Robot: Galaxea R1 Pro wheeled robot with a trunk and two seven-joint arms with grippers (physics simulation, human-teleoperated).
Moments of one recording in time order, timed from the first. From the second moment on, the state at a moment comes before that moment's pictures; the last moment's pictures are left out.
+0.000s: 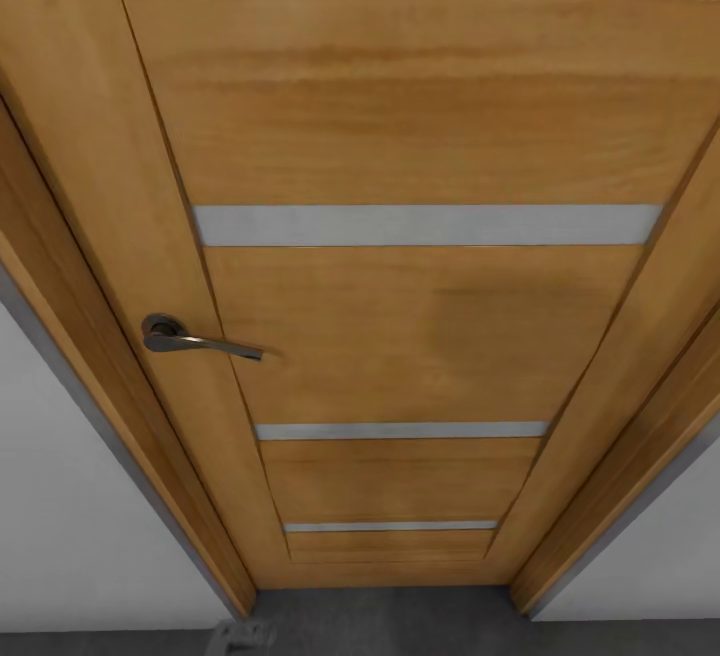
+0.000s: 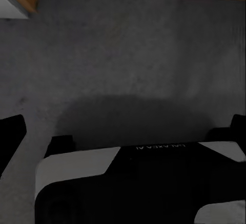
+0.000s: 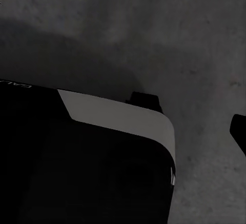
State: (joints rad) left arm 0.11 -0.07 -0.02 -1.43 0.05 0.84 -0.07; right arm -0.11 0.01 0.02 -0.17 0.15 -0.17 0.01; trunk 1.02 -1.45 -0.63
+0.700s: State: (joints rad) left arm 0.04 -0.12 -0.10 -1.47 0.05 0.85 -0.03; right arm -0.11 0.01 0.02 -0.17 0.15 -0.17 0.01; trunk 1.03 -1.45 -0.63
